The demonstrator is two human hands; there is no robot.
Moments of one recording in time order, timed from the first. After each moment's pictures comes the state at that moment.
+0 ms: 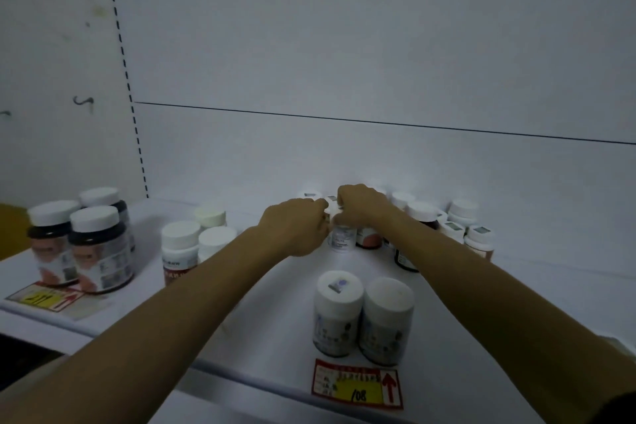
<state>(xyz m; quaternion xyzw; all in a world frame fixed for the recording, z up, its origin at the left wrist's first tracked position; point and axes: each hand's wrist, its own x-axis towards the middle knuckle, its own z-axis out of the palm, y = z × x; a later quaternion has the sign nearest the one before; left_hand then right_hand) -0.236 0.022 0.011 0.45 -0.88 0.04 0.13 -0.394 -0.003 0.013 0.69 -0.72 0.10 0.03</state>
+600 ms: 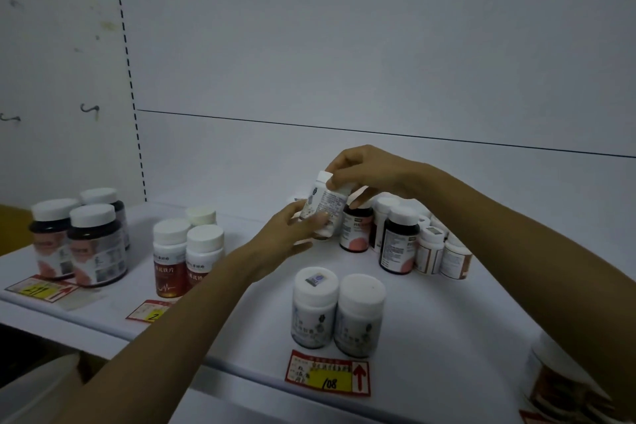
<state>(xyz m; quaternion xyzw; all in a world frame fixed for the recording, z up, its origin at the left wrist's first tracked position) -0.238 0.041 -0.012 0.31 -0.67 -0.57 0.37 -0.414 0.072 0.093 0.71 -0.57 0.31 -0.29</state>
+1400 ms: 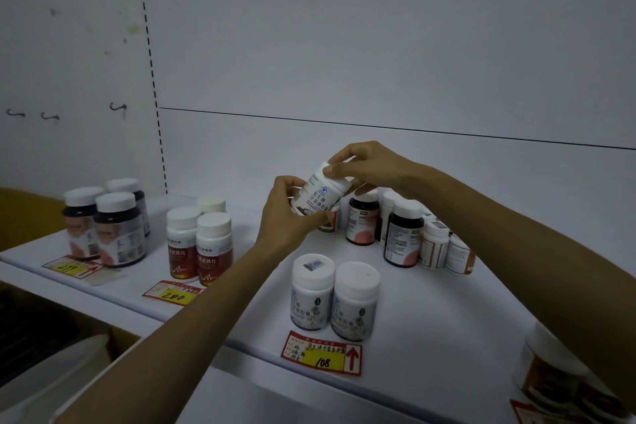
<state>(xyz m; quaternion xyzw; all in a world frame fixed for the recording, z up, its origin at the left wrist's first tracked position) -0.252 0.071 -0.005 0.39 -0.67 -0.29 0.56 -0.413 0.083 0.084 0.72 -0.56 0.34 -0.23</state>
